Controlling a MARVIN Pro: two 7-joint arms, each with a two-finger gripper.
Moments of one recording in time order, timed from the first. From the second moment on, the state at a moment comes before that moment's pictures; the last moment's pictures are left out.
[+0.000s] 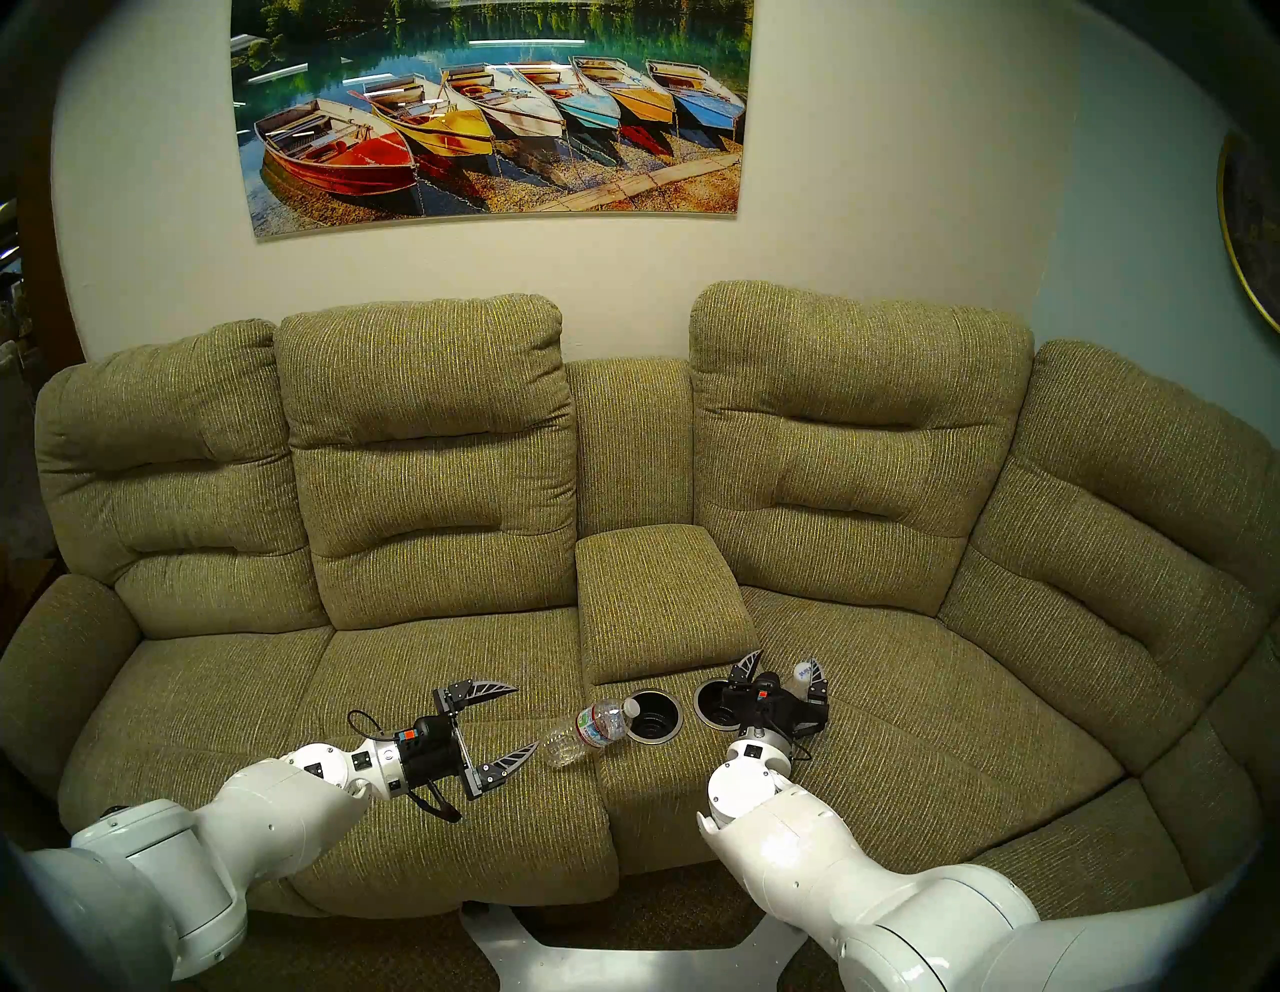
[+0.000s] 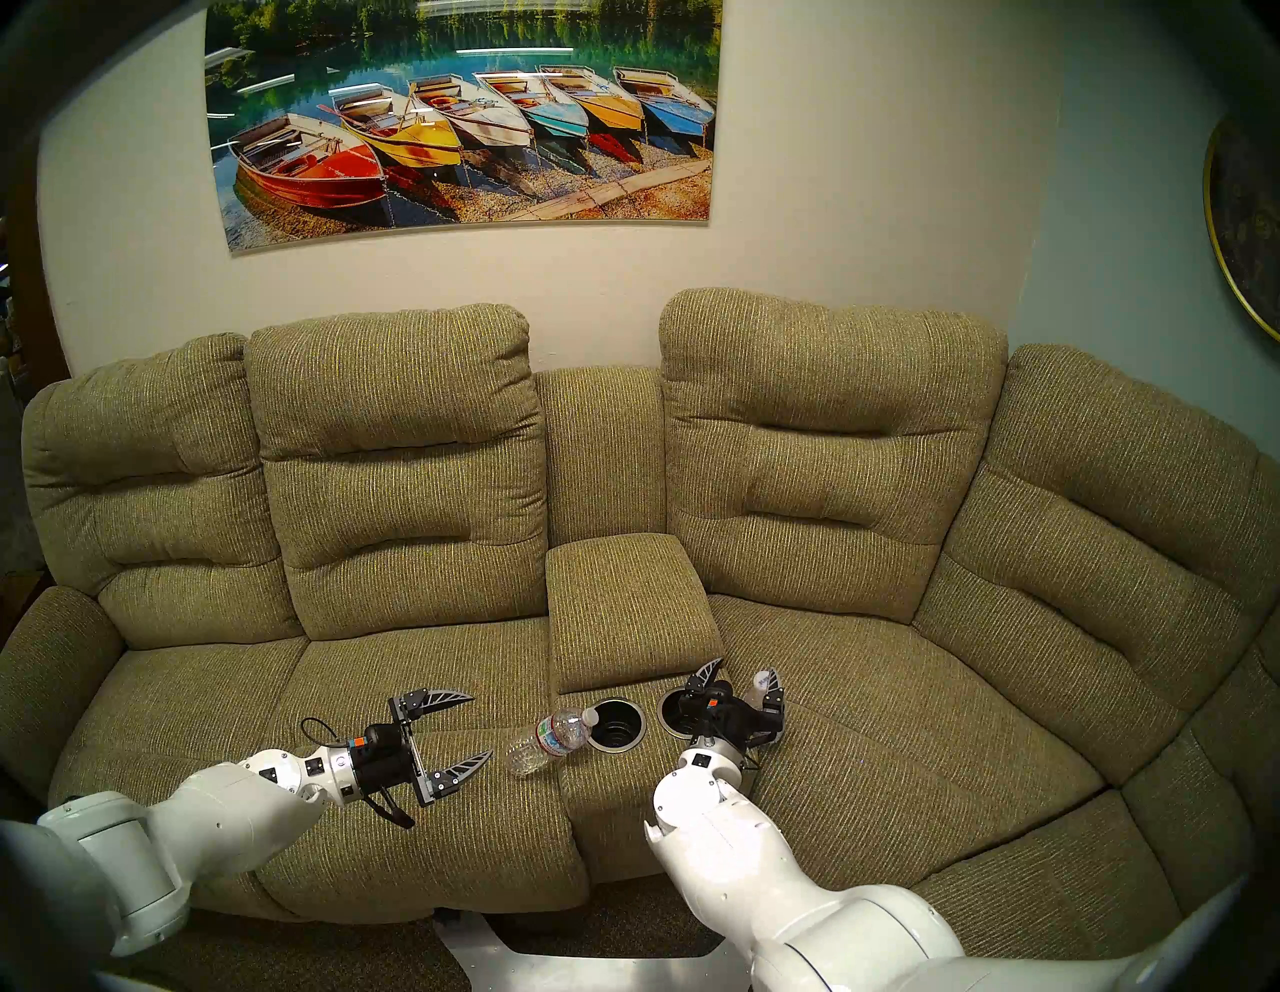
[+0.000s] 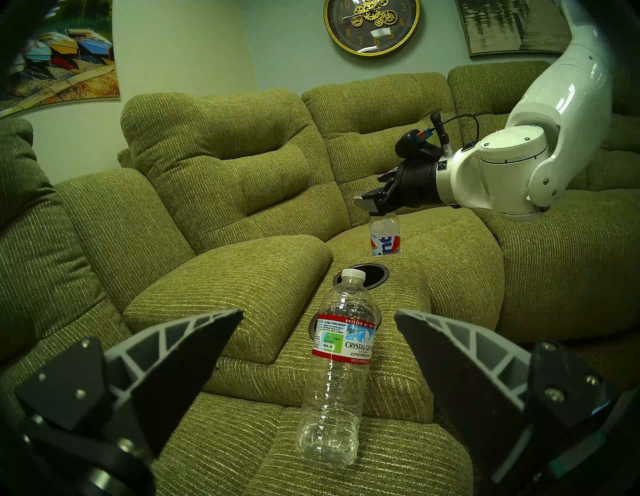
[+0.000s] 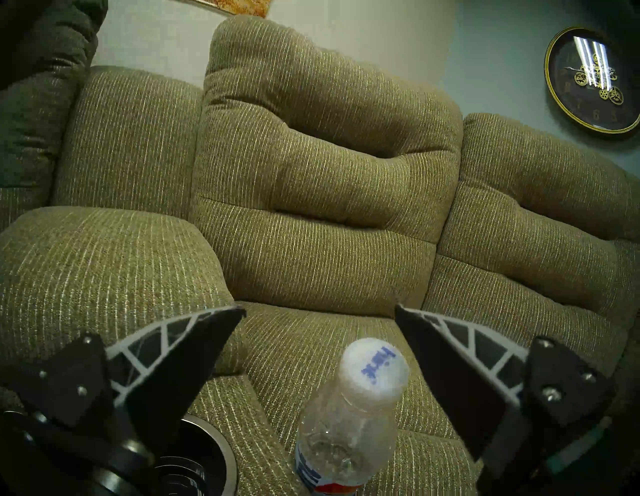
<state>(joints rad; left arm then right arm) 1.17 -1.00 -0.69 -0.57 -0.73 -0.95 -0.87 -1.19 -1.62 1.19 -0.46 -0.07 -0.50 -0.83</state>
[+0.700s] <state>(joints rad) 1.17 -1.00 -0.69 -0.57 -0.73 -0.95 -0.87 -1.08 -1.64 1.29 -0.29 0.03 -0.48 -0.76</state>
